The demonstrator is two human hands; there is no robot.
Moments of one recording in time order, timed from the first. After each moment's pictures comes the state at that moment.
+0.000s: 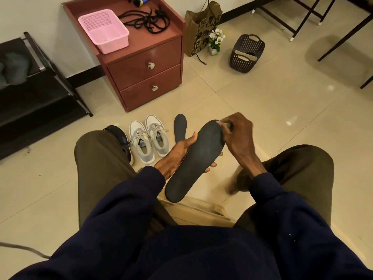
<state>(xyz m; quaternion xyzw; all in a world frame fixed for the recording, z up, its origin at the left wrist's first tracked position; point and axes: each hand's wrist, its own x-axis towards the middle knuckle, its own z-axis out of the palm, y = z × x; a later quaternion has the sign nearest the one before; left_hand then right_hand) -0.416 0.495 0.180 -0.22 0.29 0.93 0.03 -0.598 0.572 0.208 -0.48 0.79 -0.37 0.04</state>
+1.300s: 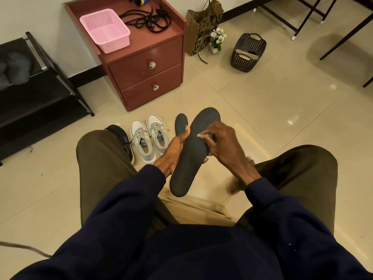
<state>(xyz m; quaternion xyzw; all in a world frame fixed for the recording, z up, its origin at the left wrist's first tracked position) -0.416 0.488 0.180 -0.30 0.24 0.92 -0.08 -0.563 0.574 0.205 -0.62 0.71 -0.32 0.07</state>
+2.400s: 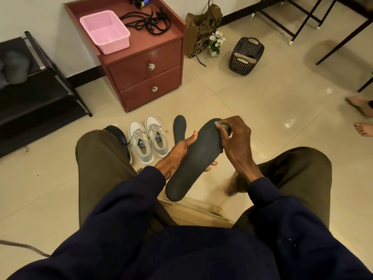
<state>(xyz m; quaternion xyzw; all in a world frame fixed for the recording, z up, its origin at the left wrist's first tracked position) -0.417 0.496 0.188 -0.27 0.29 0.92 0.00 -0.584 0.580 0.207 -0.48 0.77 -0.41 0.01</state>
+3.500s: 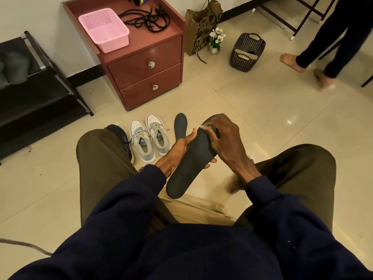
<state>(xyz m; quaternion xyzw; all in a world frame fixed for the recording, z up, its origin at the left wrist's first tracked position) -0.418 0.496 0.187 -0.30 0.29 0.91 -0.01 -0.566 0.571 0.210 -0.59 0.72 -0.36 0.03</state>
